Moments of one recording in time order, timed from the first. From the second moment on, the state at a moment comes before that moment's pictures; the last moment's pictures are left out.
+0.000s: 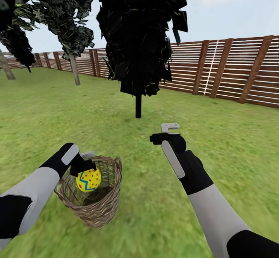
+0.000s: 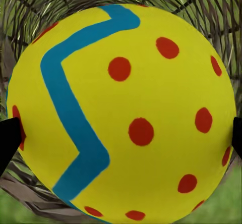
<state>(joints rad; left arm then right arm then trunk) -1.07 0.17 -0.21 -0.46 0.79 1.05 0.40 -0.88 0.12 0.35 -1.27 -0.41 0.91 -0.53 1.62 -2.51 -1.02</state>
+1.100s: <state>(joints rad) -1.08 0.24 -0.21 -0.71 0.78 1.05 0.42 -0.87 0.12 0.40 -1.15 -0.40 0.82 -0.52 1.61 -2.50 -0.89</state>
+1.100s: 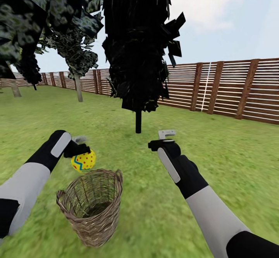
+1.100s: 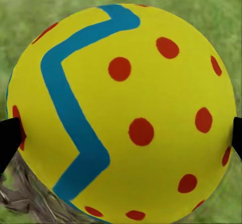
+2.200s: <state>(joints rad) -0.93 0.51 -0.03 -0.87 0.80 0.98 0.54 -0.64 0.12 0.73 -1.14 -0.41 0.60 -0.53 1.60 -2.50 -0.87</state>
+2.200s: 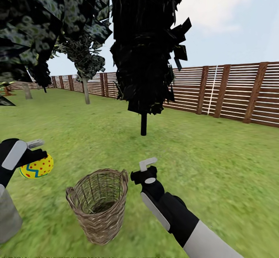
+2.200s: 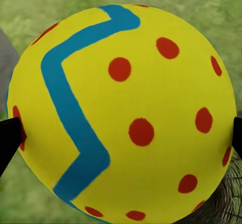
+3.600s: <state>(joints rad) -0.86 0.29 -0.03 -0.47 0.79 0.64 0.57 -0.64 0.13 0.73 -1.14 -0.41 0.59 -0.53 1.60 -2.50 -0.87</state>
